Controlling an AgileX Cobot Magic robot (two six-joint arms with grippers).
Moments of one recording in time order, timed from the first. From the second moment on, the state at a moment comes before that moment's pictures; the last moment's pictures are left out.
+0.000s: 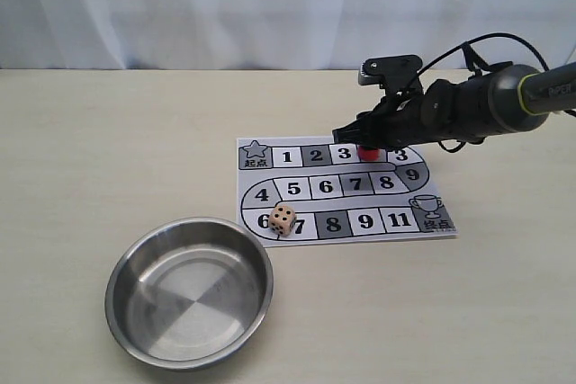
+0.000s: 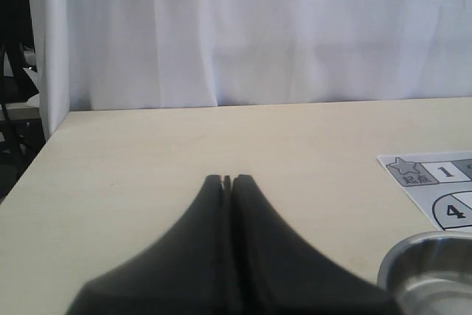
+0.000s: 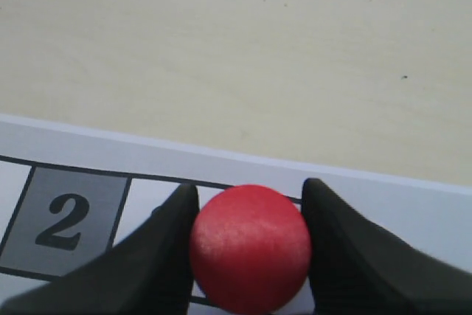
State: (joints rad) left arm -0.06 0.00 0.00 -0.05 0.21 0.08; right arm 0.24 2.18 -1.32 0.33 0.02 -0.30
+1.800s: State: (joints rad) left arm -0.06 0.00 0.00 -0.05 0.21 0.08; right arm 0.24 2.18 -1.32 0.33 0.01 -0.30
